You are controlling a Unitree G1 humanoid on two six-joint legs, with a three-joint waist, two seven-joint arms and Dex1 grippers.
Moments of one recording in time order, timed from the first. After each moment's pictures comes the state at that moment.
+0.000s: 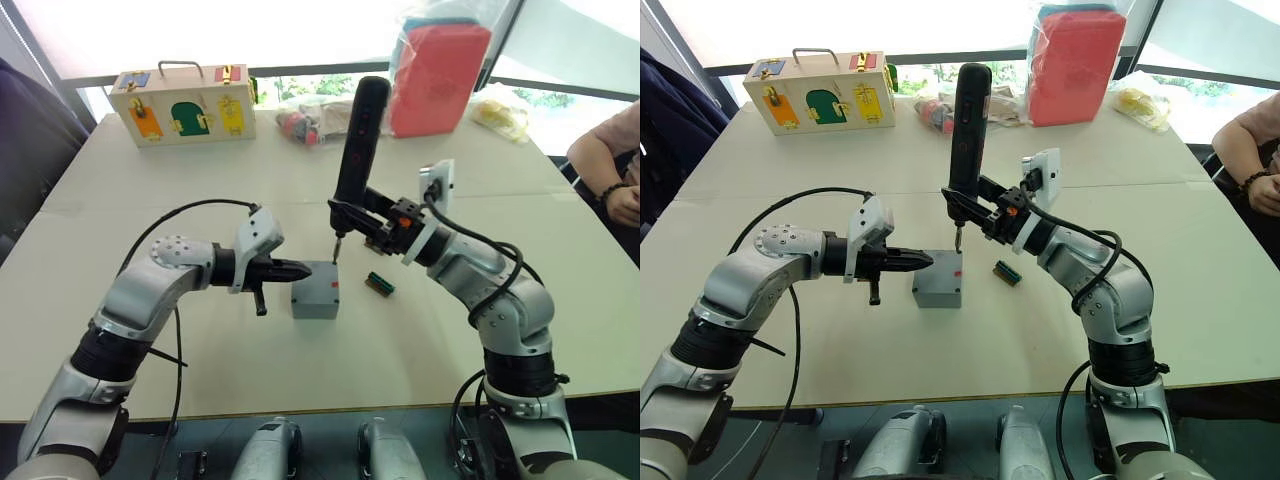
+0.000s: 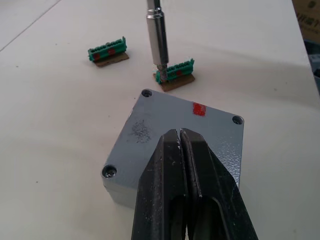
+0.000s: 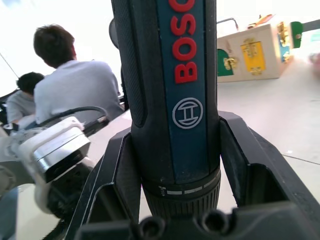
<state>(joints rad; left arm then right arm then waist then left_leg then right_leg) -0.58 0.66 -0.21 -0.17 -0.42 0.69 -1.02 -0.54 -0.29 -0.04 -0.29 0.60 0.66 0.54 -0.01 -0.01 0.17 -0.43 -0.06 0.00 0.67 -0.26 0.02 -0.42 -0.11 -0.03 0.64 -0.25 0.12</state>
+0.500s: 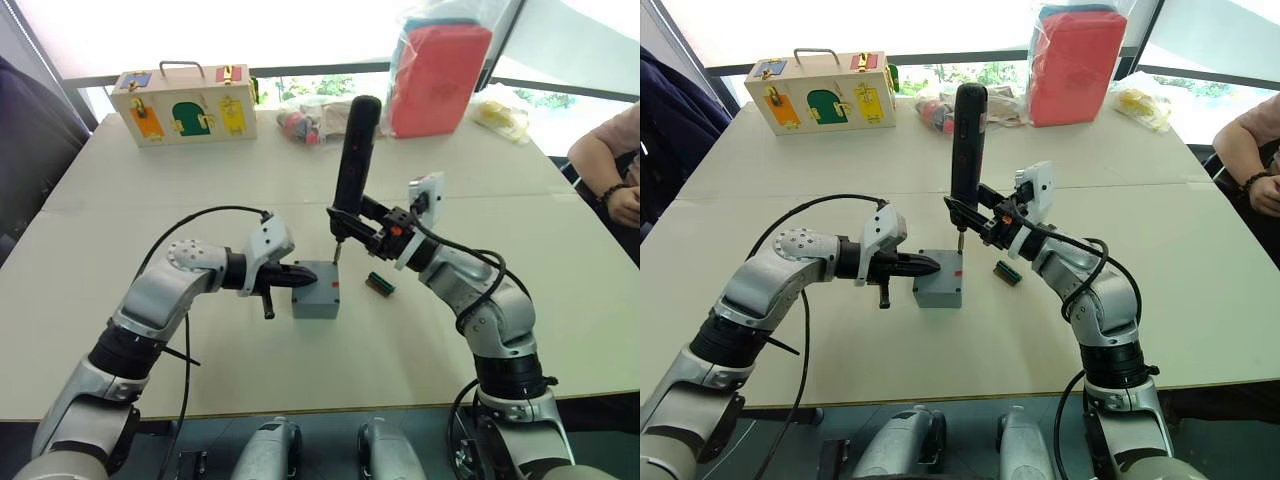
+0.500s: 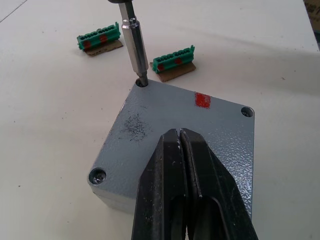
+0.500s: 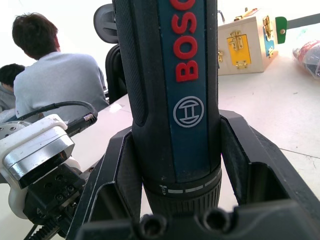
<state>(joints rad) -0.60 0.62 -0.26 -0.12 -0.35 0.64 -1.03 -0.51 -0.28 0.01 -0.23 0.53 0.56 0.55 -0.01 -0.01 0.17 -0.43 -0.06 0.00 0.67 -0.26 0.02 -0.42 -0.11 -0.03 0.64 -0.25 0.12</state>
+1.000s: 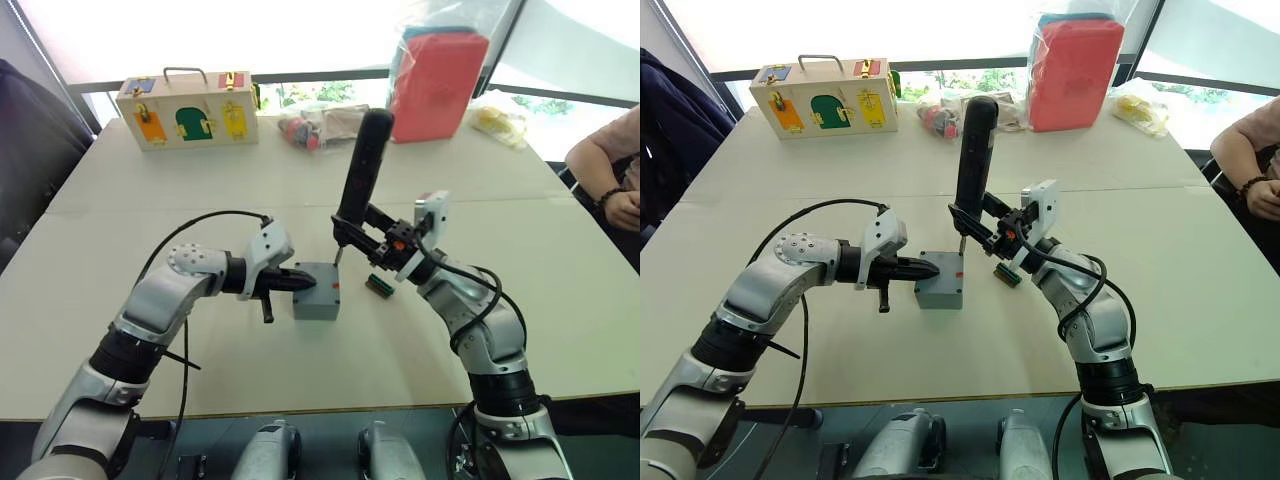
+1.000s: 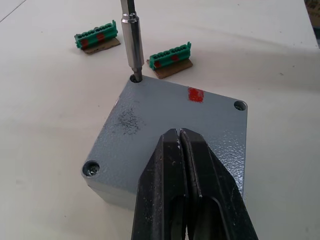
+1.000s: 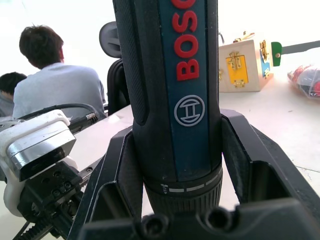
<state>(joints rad) -0.56 0.61 -0.26 -0.12 -0.33 0.63 -1.04 -0.40 -0.26 0.04 -0.19 0.45 0.34 0.59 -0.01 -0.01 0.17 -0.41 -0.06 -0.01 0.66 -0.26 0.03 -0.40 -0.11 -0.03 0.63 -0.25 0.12</state>
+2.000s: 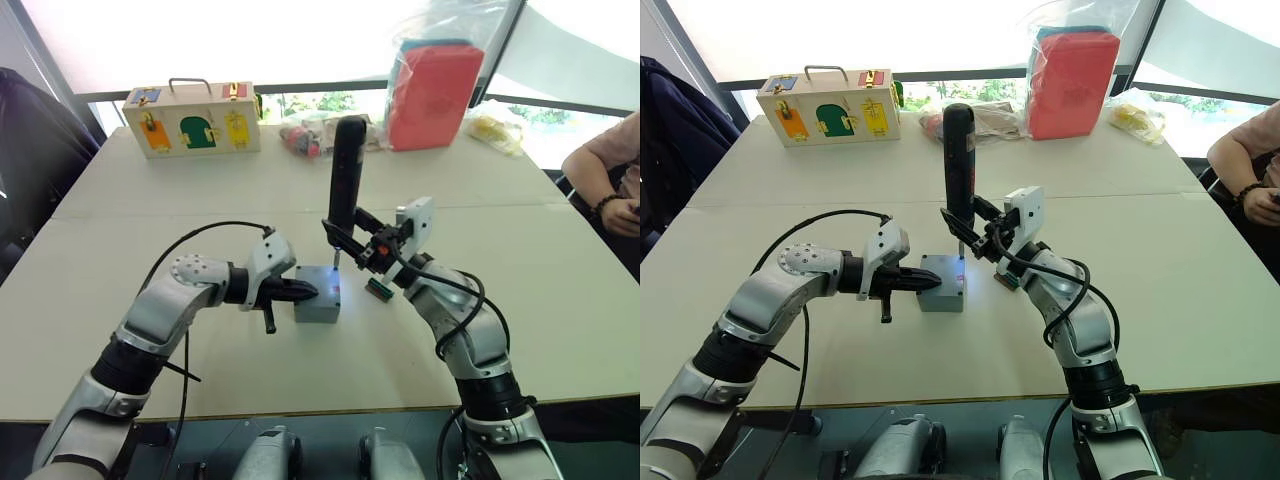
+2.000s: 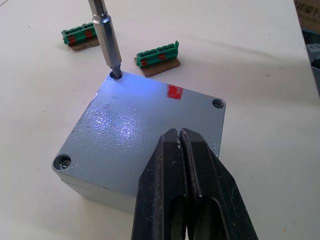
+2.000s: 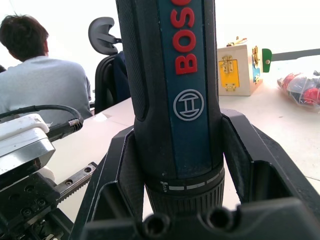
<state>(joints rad) -0.52 0.60 -0.26 -0.16 -0.34 0.67 -1.03 -0.39 -0.21 0.10 -0.17 0.37 0.31 0.51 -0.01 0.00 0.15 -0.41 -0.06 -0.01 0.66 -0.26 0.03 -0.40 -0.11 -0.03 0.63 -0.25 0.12</state>
